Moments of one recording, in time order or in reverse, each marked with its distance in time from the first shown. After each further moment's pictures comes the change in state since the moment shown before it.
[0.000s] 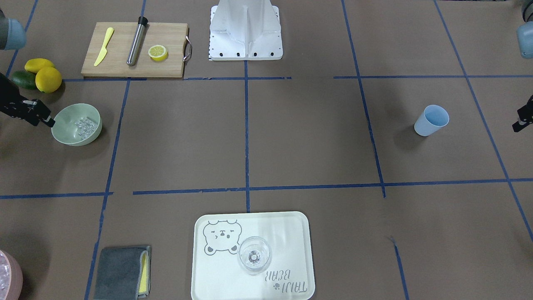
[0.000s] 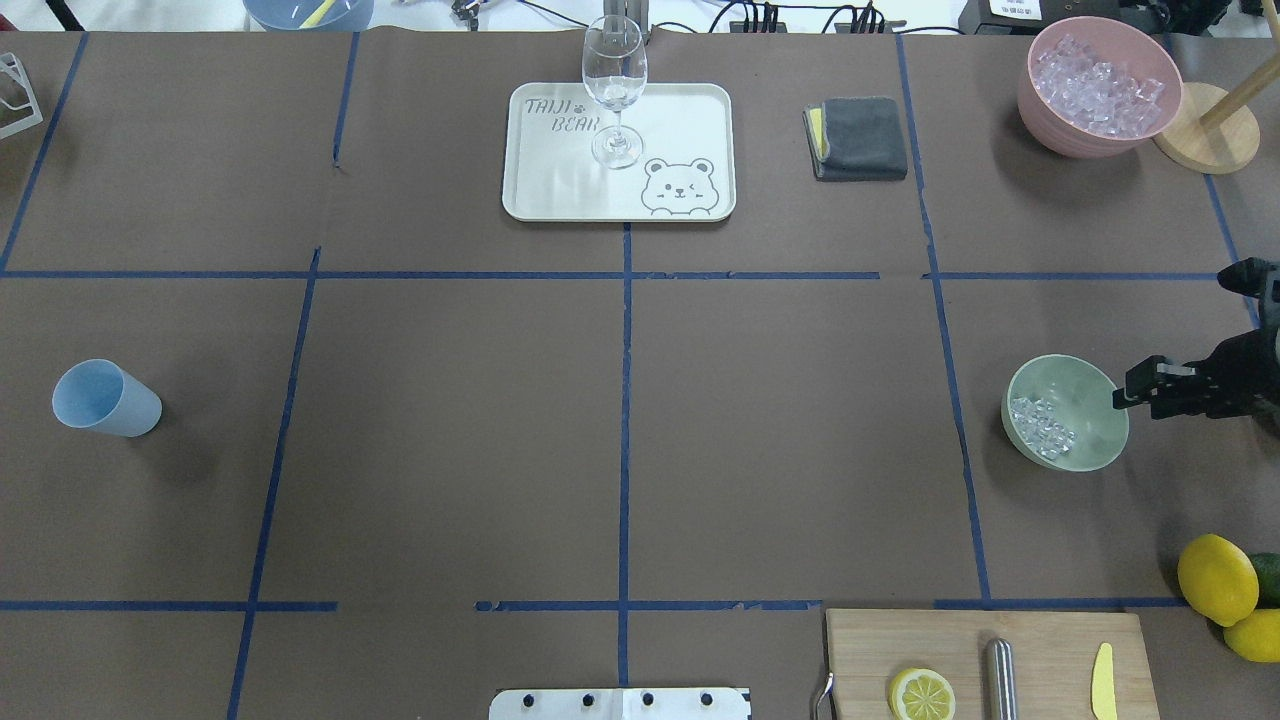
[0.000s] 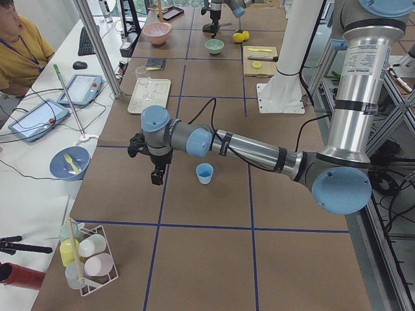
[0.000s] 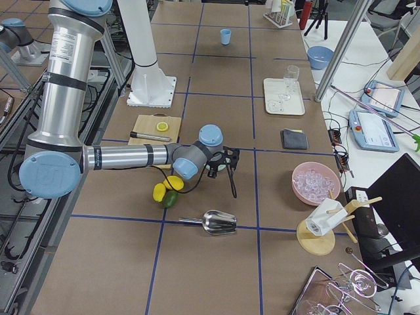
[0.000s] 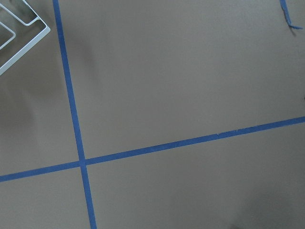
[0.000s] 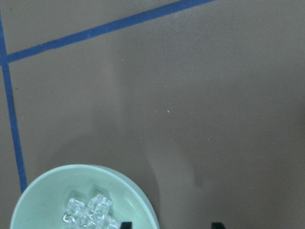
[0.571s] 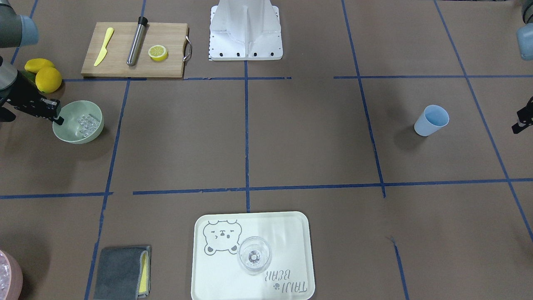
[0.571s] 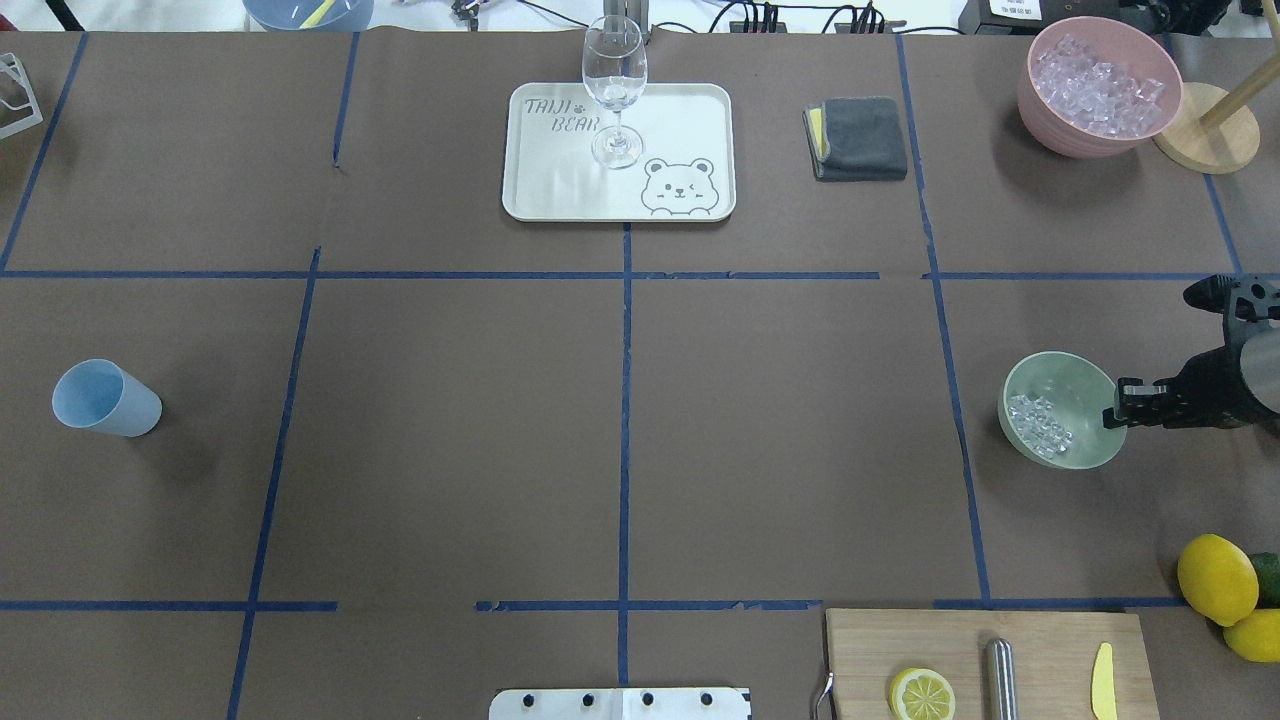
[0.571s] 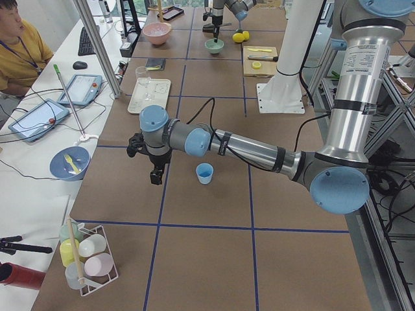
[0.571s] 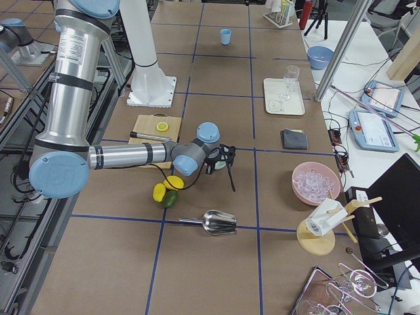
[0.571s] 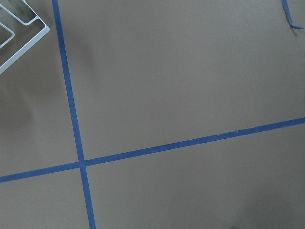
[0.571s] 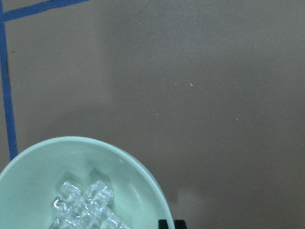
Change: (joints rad) left arm 0.006 -0.010 0.007 0.002 -0.003 -0.014; right arm -0.152 0.004 0.002 0.015 -0.100 0.039
